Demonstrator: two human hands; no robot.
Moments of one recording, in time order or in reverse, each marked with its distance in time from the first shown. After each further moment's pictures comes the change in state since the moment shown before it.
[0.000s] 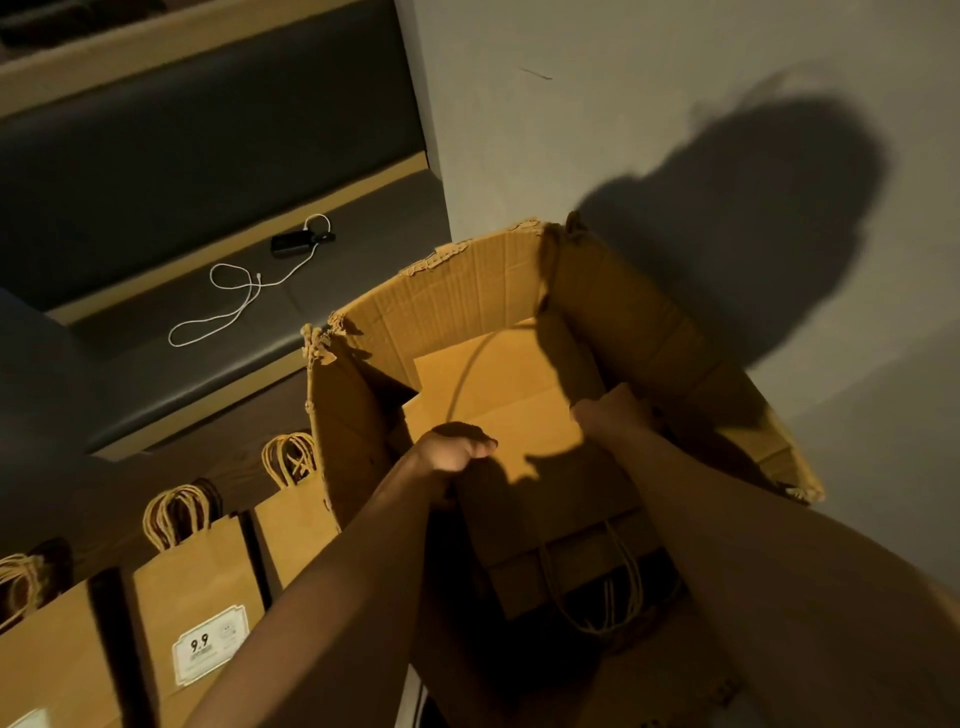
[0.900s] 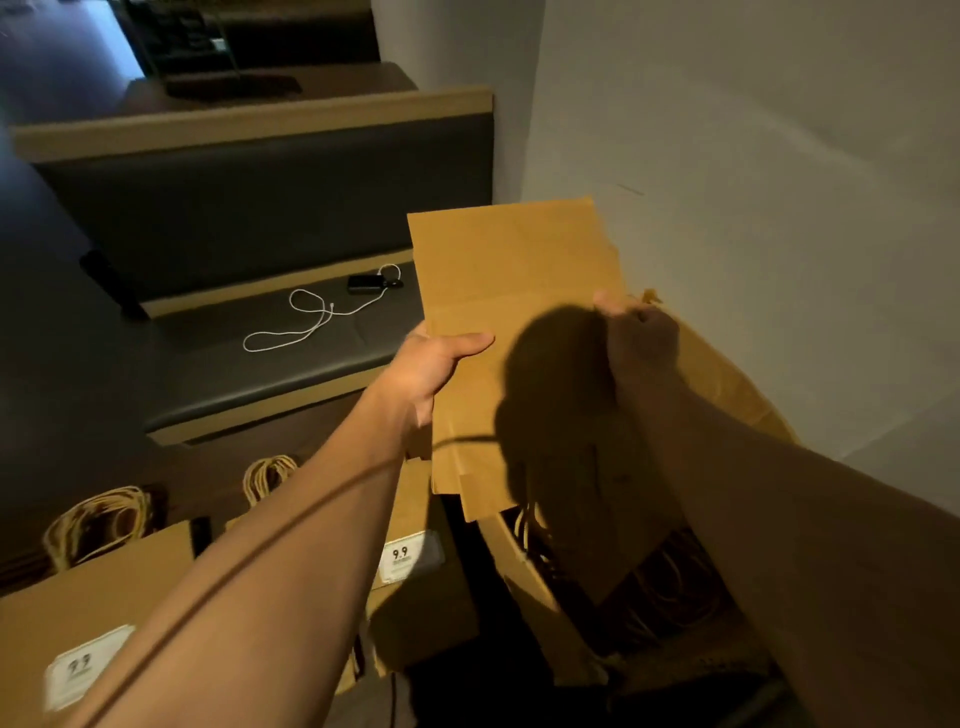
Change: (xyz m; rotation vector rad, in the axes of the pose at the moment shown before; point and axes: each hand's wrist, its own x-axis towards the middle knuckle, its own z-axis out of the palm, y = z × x) left_hand -0.135 0.039 -0.131 -0.451 -0.081 0.663; right_hand -0.147 -0.114 -0.013 0.573 0.362 -0.591
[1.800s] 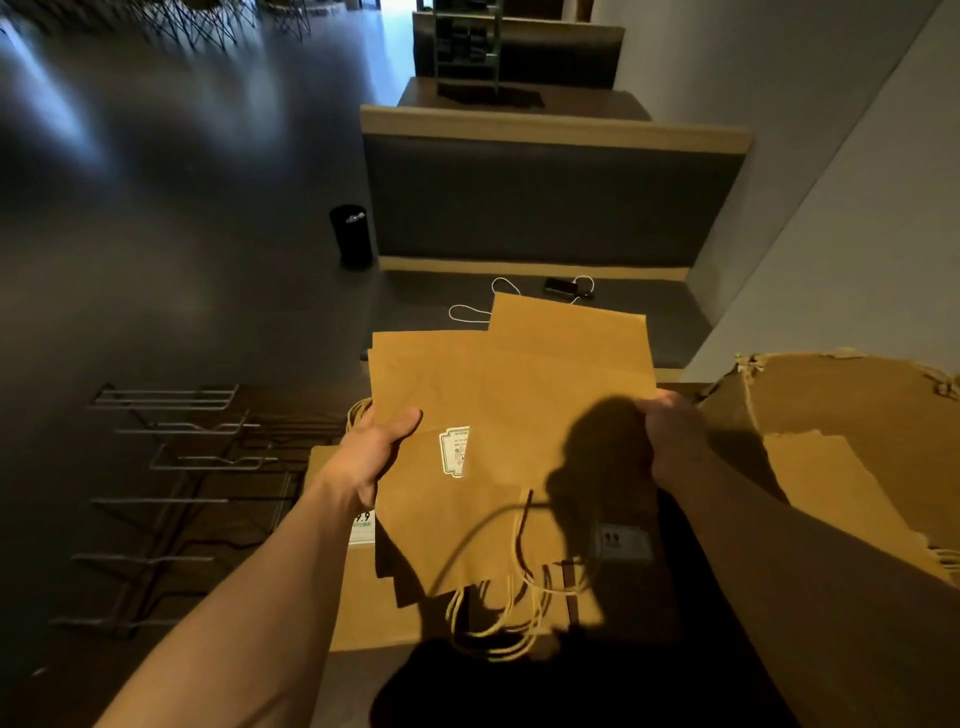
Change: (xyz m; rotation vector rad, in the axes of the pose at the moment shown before) left_hand -0.211 -0.044 -0.326 -0.281 0.511 -0.078; right_hand -0.201 -0.012 0.188 -0.070 -0.507 0.168
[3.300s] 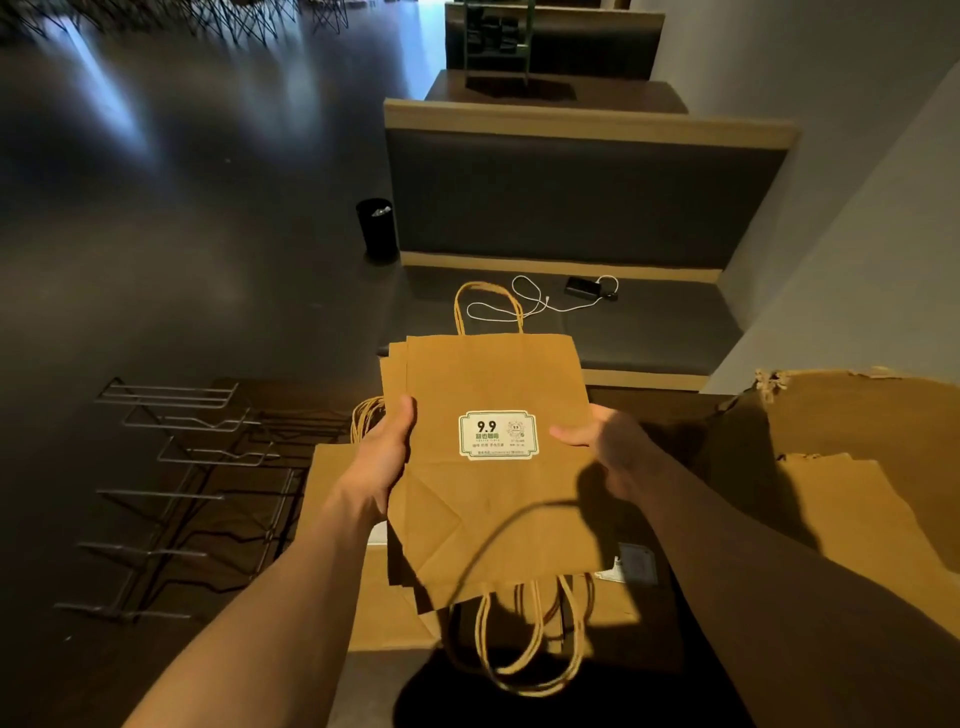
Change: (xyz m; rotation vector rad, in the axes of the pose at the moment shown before) left_hand 0.001 -0.008 0.027 0.045 0.070 0.025; right_hand 0.002 0.000 0.037 -0.109 -0.517 0.014
